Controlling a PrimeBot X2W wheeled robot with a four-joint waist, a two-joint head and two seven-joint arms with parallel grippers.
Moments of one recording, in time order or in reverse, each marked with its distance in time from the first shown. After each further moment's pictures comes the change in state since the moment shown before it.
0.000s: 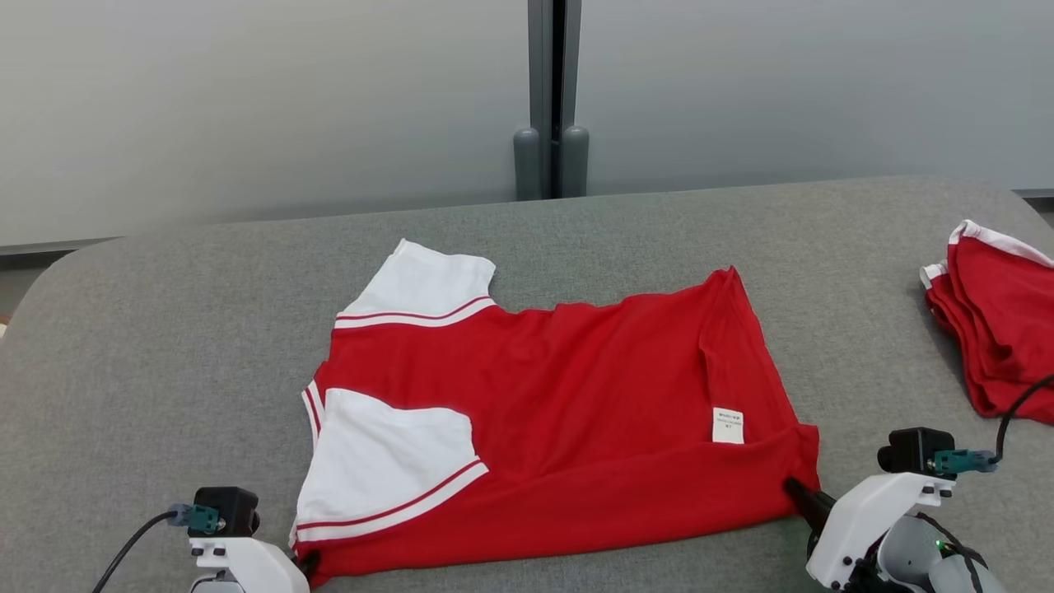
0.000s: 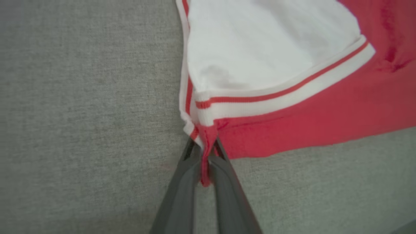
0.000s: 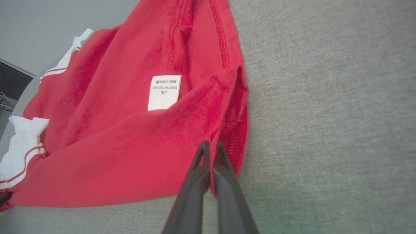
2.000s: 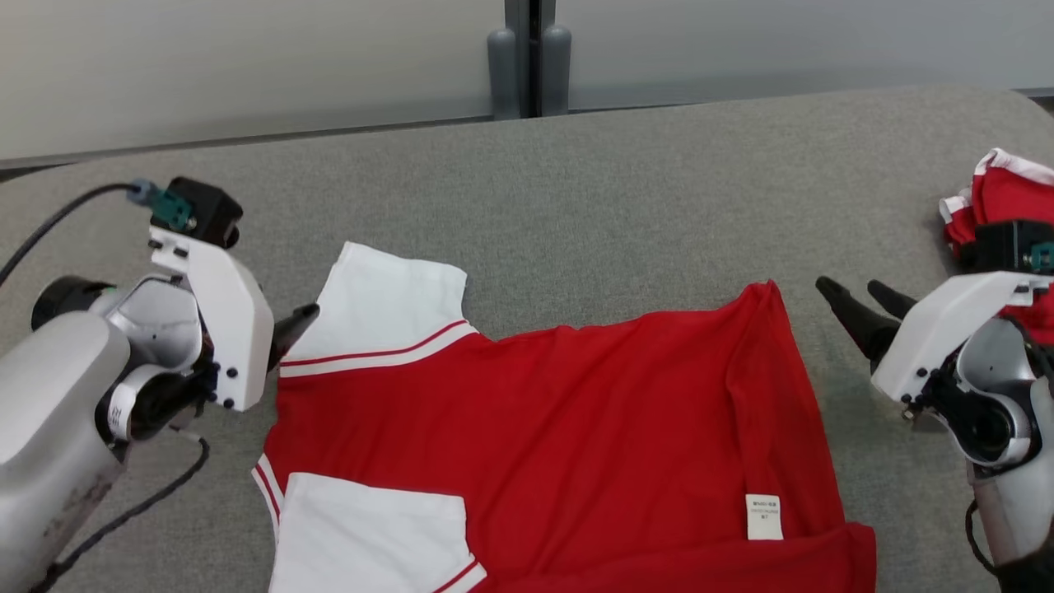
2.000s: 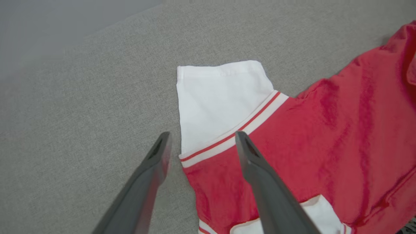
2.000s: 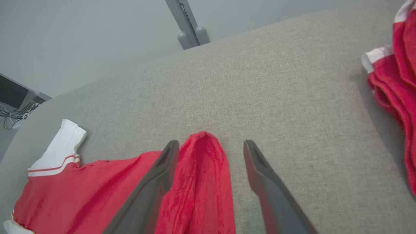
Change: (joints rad) left arm -0.499 0.145 0.007 -0.173 0.082 -0.128 0.437; right arm -0.206 -0.054 -0.168 -0.264 -0.075 0.000 0.286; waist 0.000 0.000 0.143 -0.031
